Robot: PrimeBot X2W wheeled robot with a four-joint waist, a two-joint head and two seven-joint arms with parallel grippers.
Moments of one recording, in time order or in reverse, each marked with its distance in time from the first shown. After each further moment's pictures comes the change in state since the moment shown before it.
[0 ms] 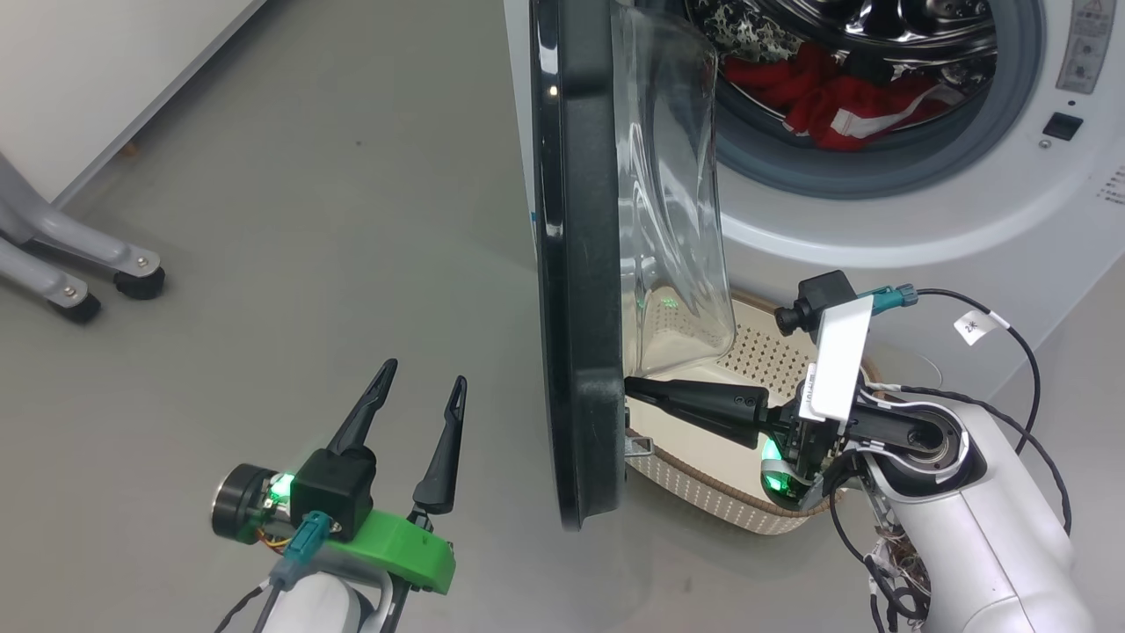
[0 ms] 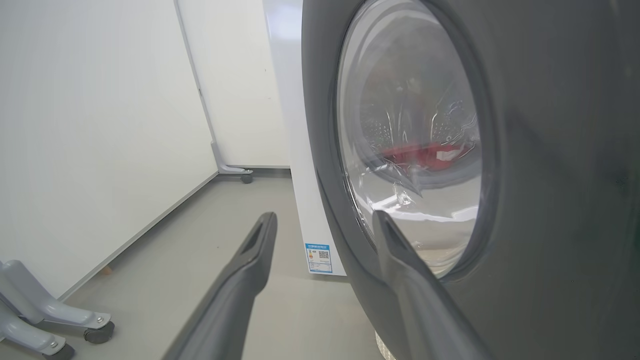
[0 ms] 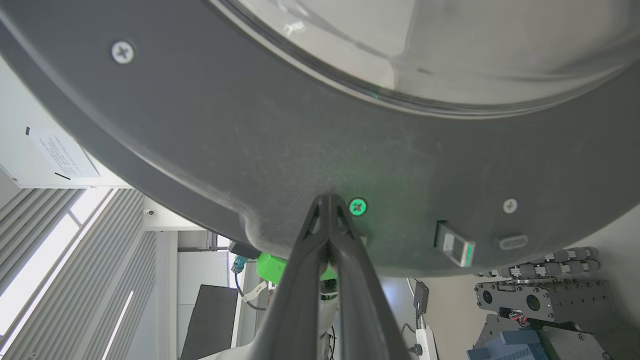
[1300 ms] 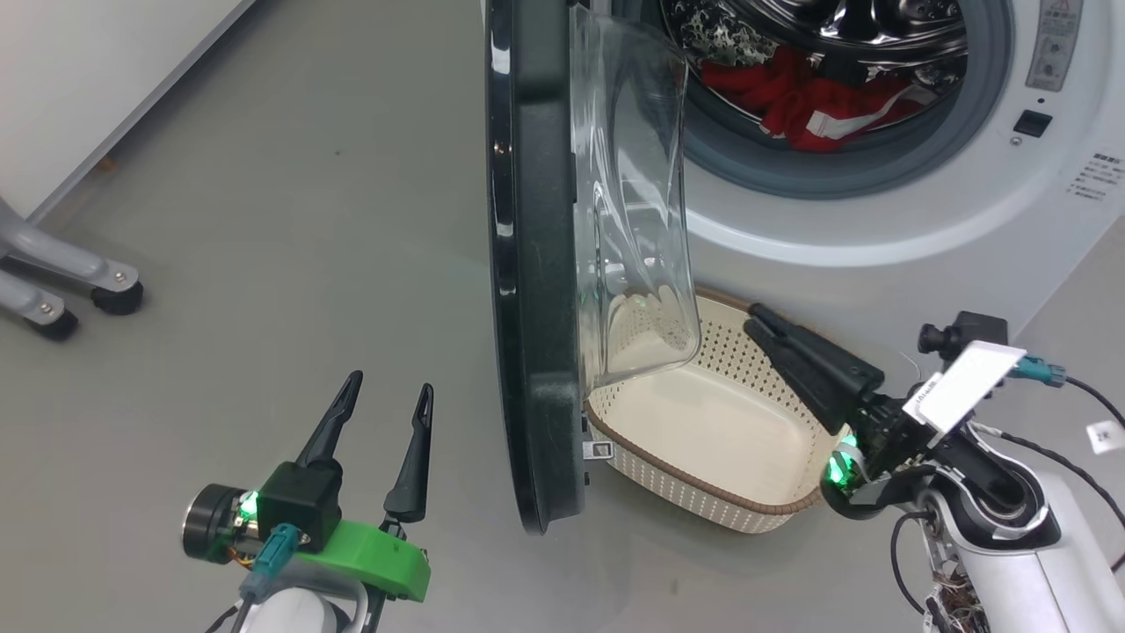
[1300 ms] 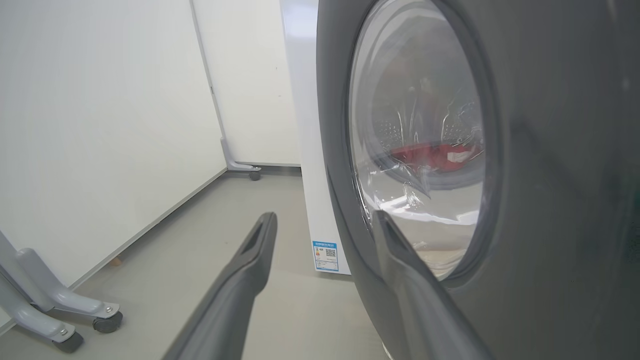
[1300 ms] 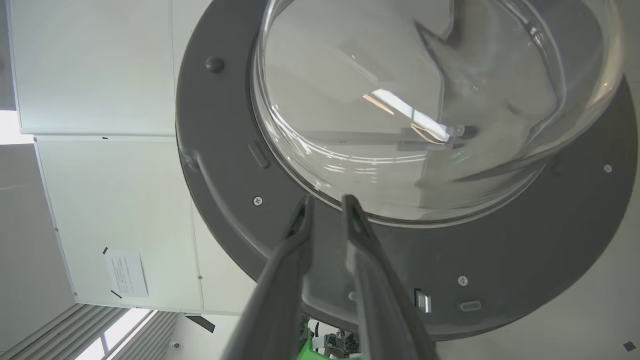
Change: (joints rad) left arm 0.039 0.003 0.064 -0.016 0.003 -0.005 0.000; right arm 0.158 0.011 -0.168 -0.140 0.077 0.012 -0.336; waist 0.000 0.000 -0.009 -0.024
